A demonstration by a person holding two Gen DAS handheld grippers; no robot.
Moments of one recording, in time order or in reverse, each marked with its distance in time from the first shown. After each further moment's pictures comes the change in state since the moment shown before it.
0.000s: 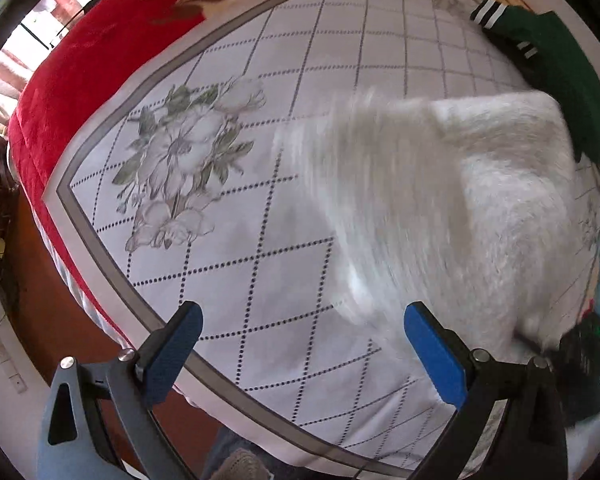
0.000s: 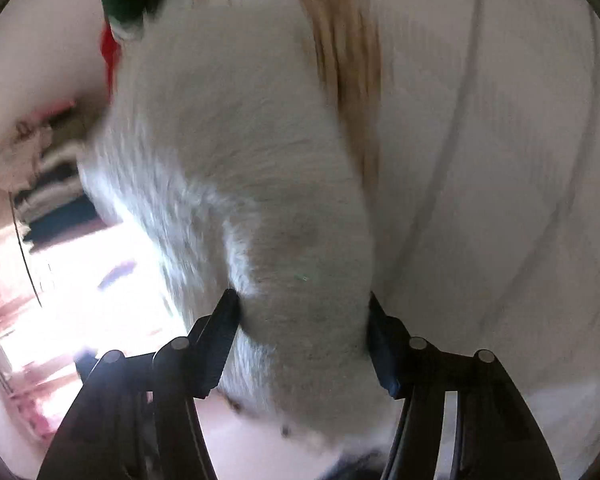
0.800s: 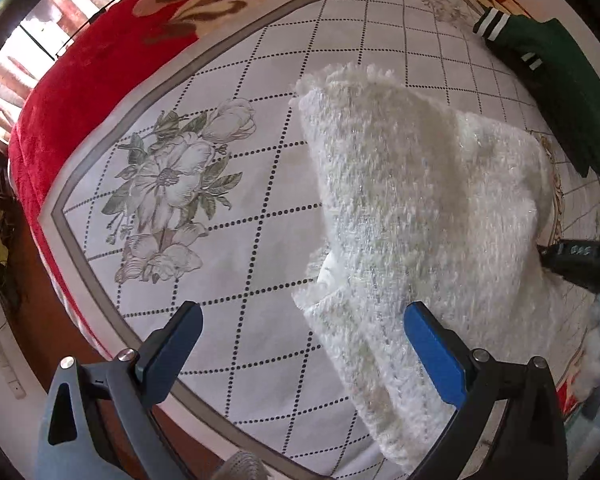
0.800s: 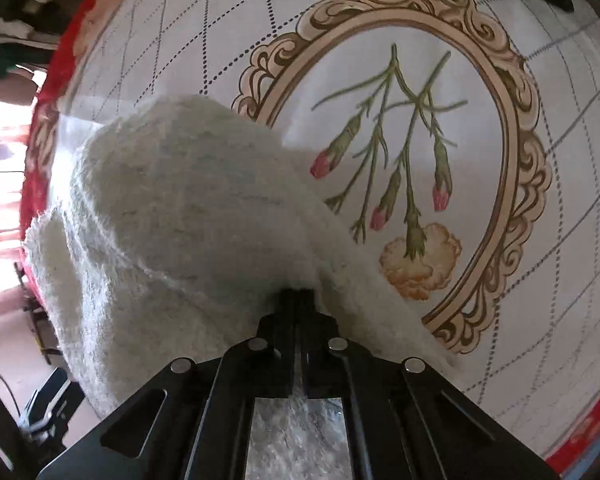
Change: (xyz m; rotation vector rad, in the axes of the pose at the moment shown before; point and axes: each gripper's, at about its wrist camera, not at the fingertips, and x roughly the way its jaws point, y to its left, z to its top) left arm 0.005 -0.009 0.023 -0.004 -0.067 0.012; right arm 0.026 0.156 0.129 -0.408 -0.105 -0.629
